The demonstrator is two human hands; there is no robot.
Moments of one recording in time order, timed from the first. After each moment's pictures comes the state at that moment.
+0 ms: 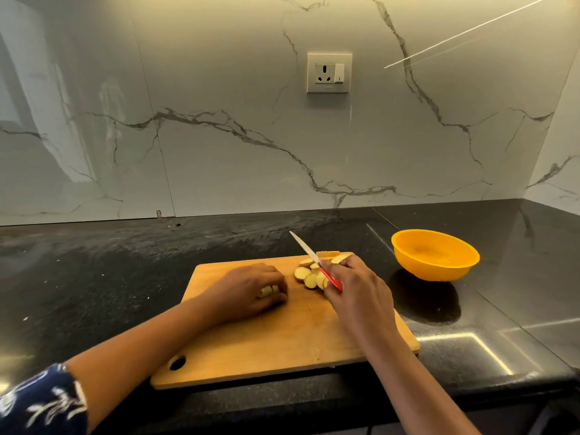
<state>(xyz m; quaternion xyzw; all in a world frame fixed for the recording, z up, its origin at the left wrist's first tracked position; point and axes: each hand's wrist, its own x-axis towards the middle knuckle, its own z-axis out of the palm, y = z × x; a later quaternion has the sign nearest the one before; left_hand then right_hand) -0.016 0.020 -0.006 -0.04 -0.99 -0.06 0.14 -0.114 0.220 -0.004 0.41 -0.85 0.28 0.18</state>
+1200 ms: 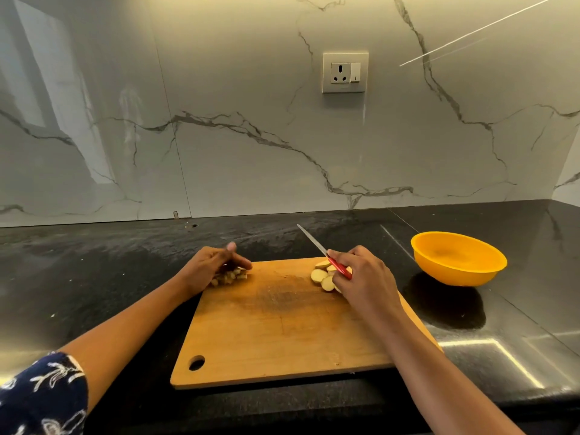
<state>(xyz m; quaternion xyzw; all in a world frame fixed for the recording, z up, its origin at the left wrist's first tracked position) 0.021 -0.062 -0.007 0.17 -0.86 -0.44 0.20 -0.144 0.189 -0.007 0.43 -0.83 0.33 0.14</state>
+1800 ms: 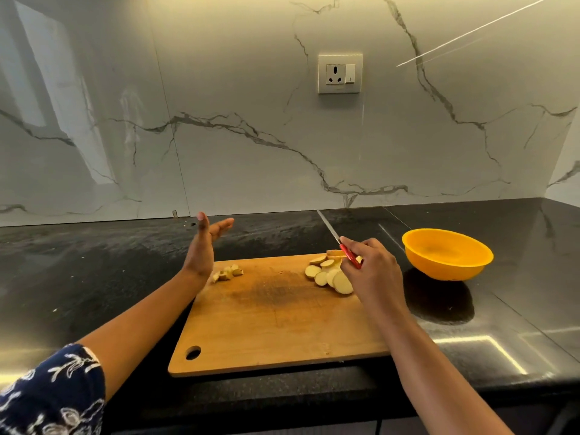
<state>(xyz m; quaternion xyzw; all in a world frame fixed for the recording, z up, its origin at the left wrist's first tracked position) -0.001 -0.042 0.000 0.20 -0.72 -0.53 0.39 -0.152 0.204 -0.006 0.37 -0.82 0.40 0.18</state>
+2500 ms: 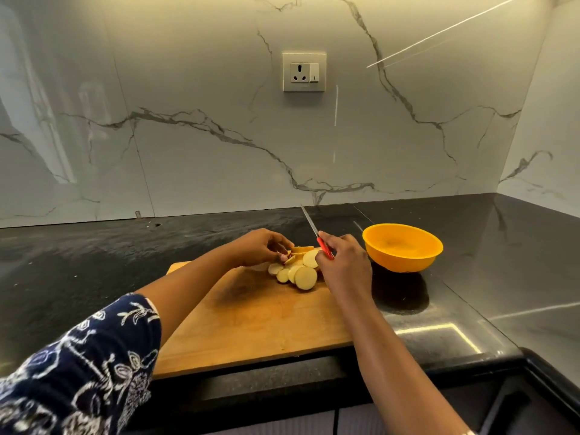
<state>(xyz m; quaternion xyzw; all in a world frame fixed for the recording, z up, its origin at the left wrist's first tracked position) -0.113 0.030 0.024 0.13 -0.95 -0.29 0.02 -0.168 0.214 -0.007 0.31 -0.84 0.43 0.16</state>
